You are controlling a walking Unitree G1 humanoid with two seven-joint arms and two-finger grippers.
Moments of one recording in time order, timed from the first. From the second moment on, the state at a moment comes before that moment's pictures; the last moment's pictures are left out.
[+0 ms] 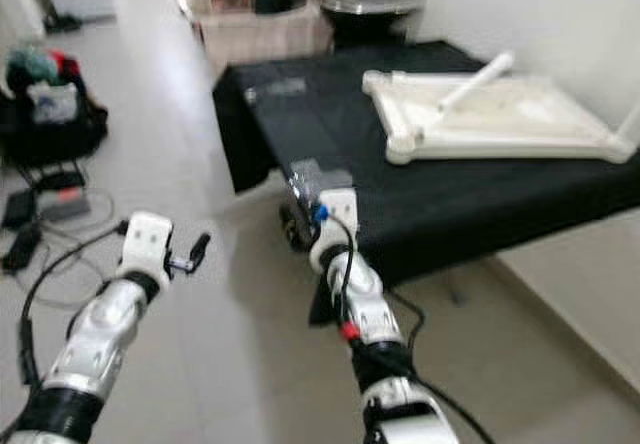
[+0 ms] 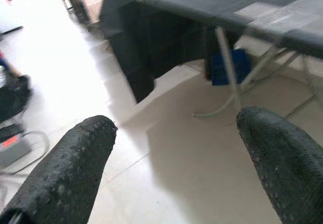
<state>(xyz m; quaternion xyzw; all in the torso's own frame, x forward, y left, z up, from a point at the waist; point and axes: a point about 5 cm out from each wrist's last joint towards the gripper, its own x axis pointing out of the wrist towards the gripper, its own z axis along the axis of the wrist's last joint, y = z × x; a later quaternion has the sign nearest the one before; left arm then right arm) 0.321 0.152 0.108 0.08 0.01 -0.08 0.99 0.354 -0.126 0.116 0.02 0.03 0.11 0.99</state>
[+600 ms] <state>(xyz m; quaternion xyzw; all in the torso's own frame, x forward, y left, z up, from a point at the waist) 0.344 0.148 0.112 0.13 0.00 -0.11 0.99 0.369 -0.128 0.117 0.05 0.05 0.12 0.99</state>
